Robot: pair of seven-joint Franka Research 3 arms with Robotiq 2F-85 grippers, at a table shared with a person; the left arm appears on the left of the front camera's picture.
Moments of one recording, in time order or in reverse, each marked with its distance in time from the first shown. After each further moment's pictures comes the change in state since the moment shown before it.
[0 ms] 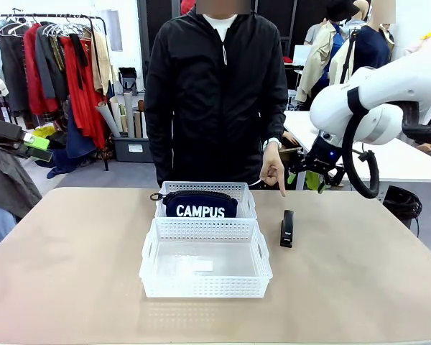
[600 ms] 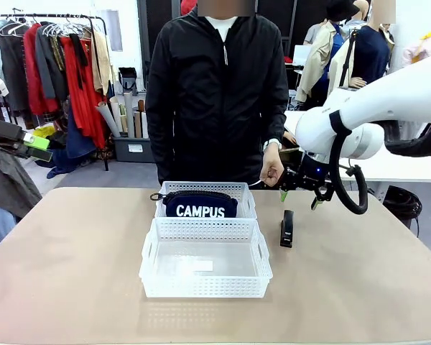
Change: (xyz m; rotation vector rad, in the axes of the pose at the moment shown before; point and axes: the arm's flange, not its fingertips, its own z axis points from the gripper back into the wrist) left arm 0.000 0.000 0.000 0.000 0.000 0.000; right arm -0.012 0.011 -0.050 -0.074 0.066 -0.025
